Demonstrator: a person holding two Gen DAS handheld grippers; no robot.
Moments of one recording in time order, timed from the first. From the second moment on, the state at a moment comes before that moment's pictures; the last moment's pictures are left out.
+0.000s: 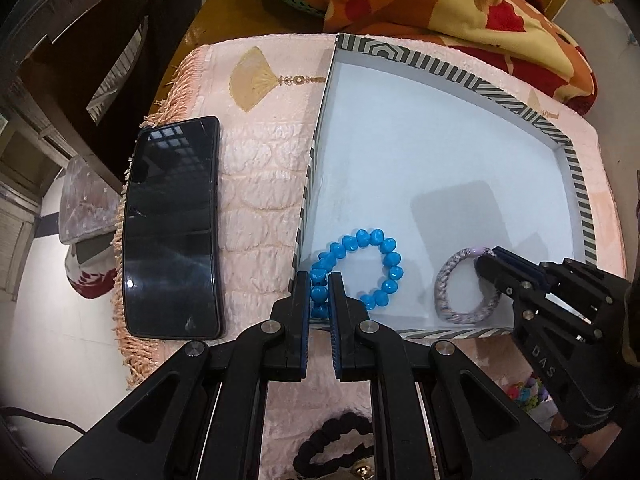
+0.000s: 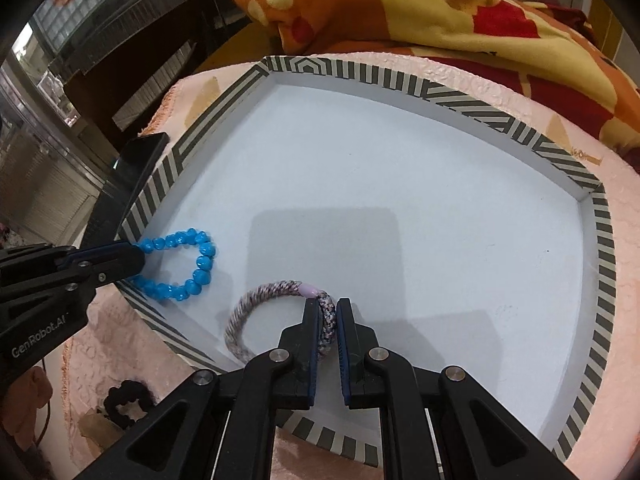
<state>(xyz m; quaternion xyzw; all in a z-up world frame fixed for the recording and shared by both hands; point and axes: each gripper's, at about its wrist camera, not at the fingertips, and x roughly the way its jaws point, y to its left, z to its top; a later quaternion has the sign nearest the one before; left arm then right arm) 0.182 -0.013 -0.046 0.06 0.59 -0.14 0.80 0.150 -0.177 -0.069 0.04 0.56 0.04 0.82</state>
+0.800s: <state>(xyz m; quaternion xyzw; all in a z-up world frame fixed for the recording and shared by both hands) 0.141 -0.015 0.001 0.05 0.54 -0.11 0.83 0.072 -0.213 0.000 0.13 0.49 0.03 0.86</state>
